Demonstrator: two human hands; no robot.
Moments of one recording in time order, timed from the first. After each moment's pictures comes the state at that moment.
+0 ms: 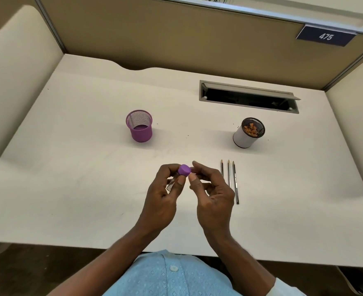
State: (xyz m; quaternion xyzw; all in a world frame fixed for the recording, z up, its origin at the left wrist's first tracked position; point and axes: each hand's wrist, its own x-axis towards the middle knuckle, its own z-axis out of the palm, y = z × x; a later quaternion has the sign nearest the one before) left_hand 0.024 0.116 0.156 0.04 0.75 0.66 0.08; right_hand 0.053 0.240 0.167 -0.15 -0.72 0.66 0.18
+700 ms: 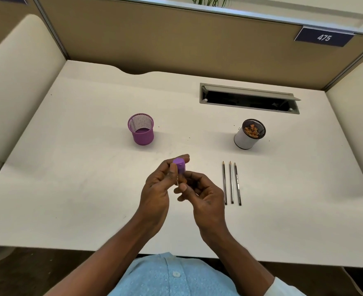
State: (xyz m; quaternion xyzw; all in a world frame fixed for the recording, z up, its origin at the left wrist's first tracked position) left_hand 0.010 0.110 0.179 -0.05 0.59 0.79 0.16; right_hand 0.052 0.232 0.159 -0.14 -0.63 0.76 0.04
